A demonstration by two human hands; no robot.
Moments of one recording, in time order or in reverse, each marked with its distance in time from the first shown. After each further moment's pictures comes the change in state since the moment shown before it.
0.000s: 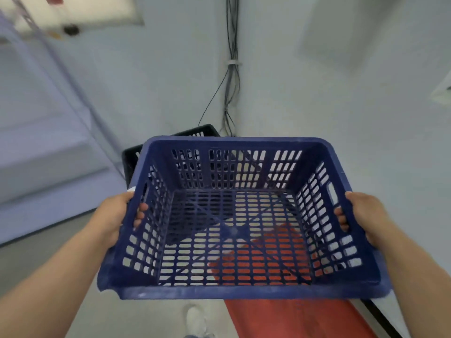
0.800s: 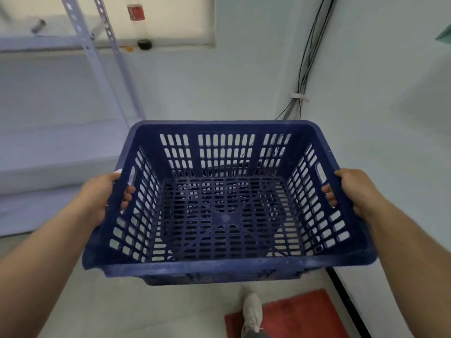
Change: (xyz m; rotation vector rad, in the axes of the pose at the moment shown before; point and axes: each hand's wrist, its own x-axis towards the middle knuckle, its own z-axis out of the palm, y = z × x) left_hand 0.175 0.132 -0.087 -0.150 0.194 0.047; right_hand 0.119 -0.215 0.232 -0.141 -0.240 -0.192
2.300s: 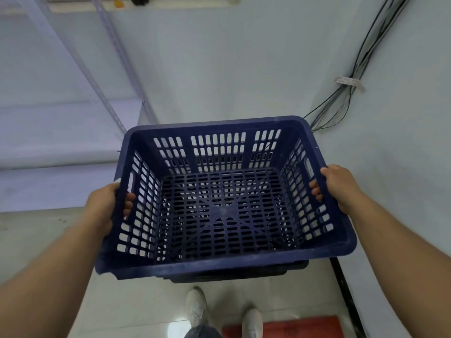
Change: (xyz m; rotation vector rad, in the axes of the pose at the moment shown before) left_hand 0.172 0.002 0.082 0.020 0.212 -0.136; right_hand 0.241 -0.044 0.123 -0.099 -0.231 0.073
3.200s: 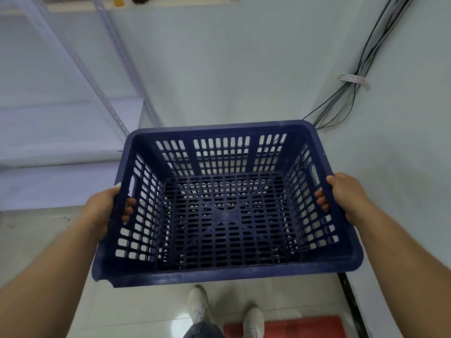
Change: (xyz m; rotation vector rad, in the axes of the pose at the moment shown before) left_hand -0.007 0.003 -0.003 0.030 -0.034 -0.041; right_hand -0.010 0.006 -0.007 -0.040 0.000 0.051
